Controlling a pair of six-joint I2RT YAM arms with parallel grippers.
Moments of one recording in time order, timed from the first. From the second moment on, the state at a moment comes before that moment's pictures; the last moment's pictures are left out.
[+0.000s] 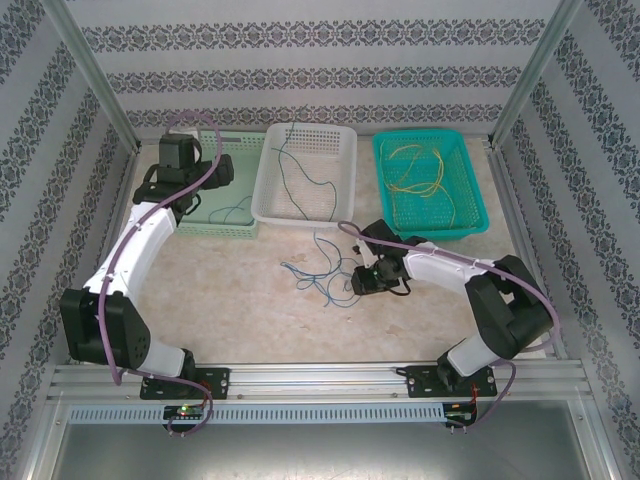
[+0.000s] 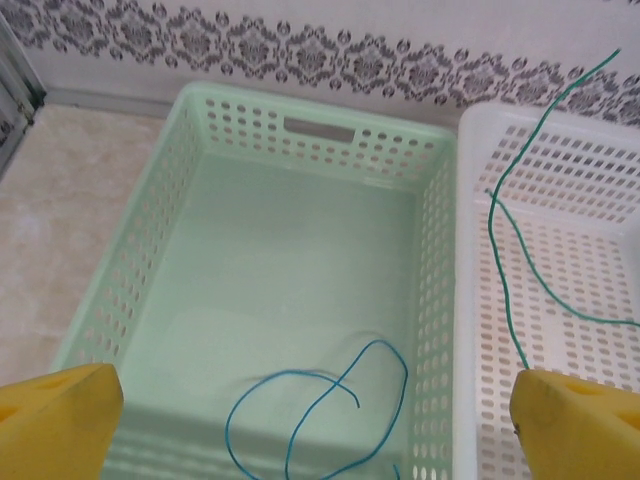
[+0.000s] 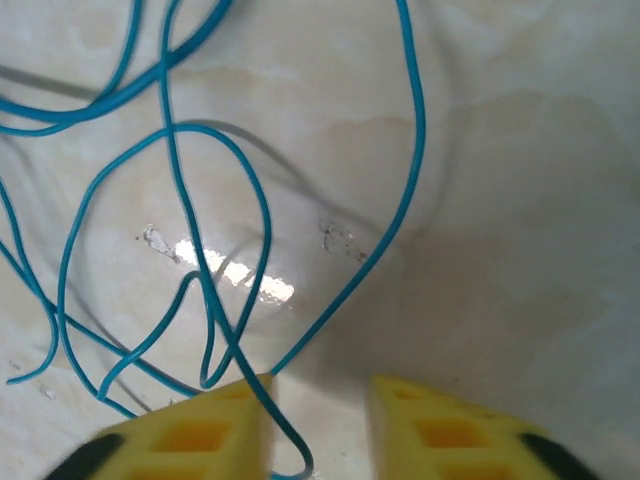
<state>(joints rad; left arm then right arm) -0.08 1.44 1.28 -0.45 -0.11 -0.23 0.55 1.55 0.79 -0.54 -0.25 0.31</state>
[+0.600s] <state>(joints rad) -0.16 1.28 1.06 -0.38 -0.01 -0.26 0.55 1.15 1.01 -0.68 -0.33 0.30</state>
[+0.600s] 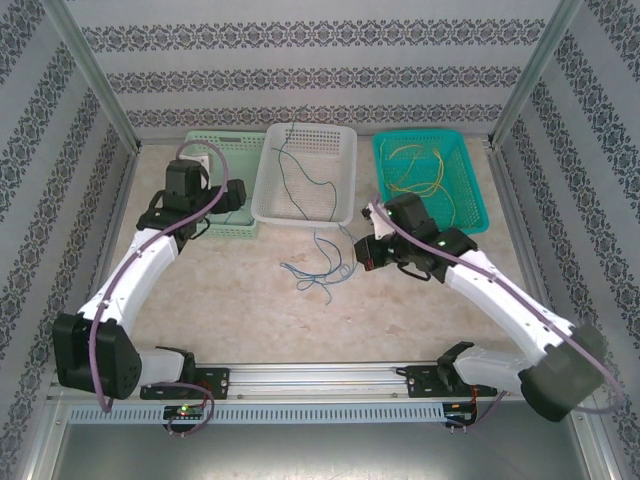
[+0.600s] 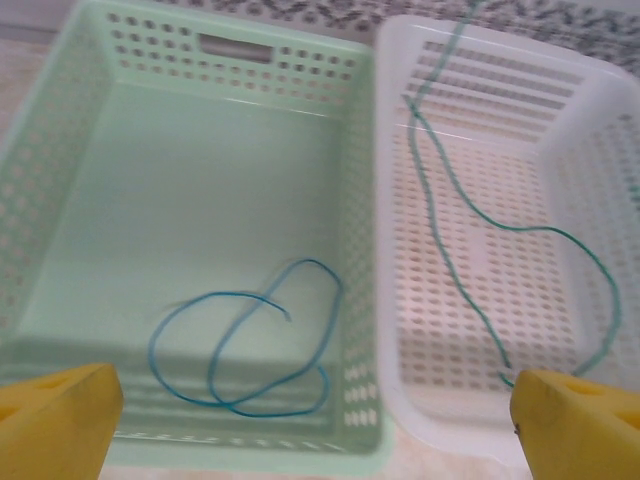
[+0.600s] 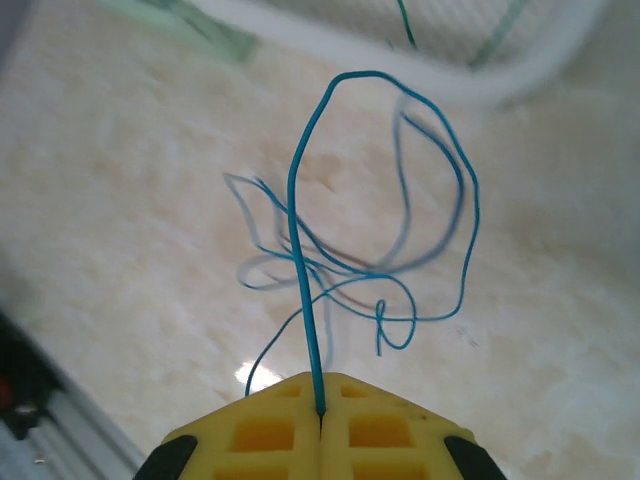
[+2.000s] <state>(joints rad) -0.50 1.06 0.90 -0.08 0.19 -0.12 0.53 1.28 1.62 -0.64 -0.46 0.36</state>
